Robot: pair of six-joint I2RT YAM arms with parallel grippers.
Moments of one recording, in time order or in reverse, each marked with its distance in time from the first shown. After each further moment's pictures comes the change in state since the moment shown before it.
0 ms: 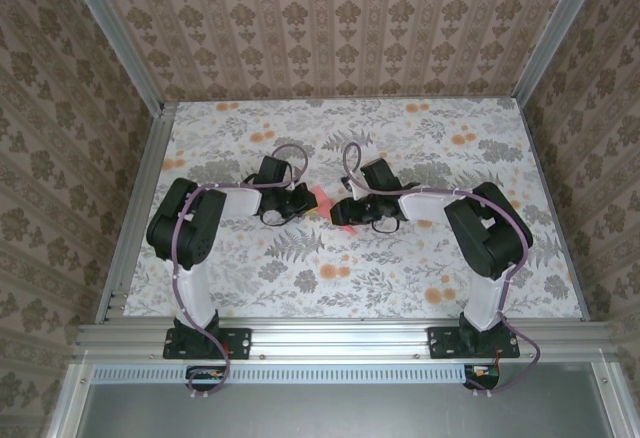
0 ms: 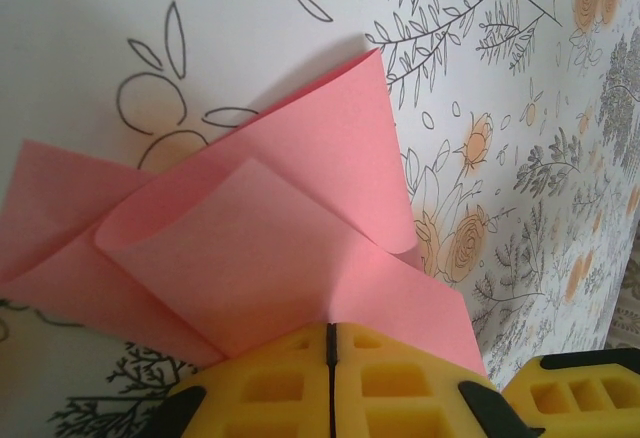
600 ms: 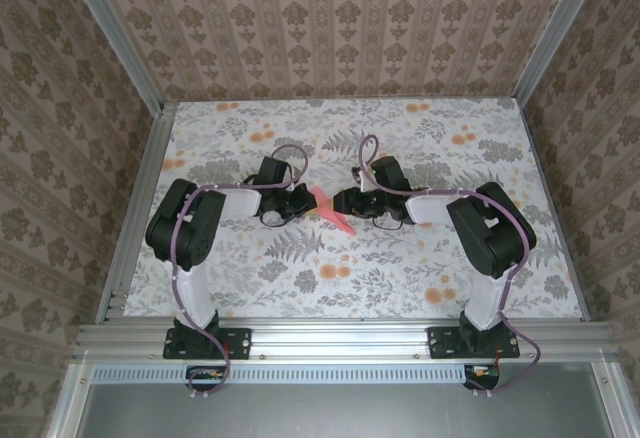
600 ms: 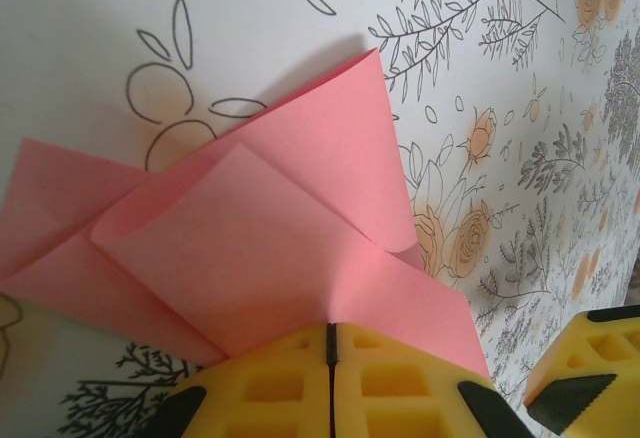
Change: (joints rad) left arm 0.000 -0.011 -0.010 0.000 -0.012 0.009; right arm -0.055 -0.012 -0.089 0.246 -0.045 0.236
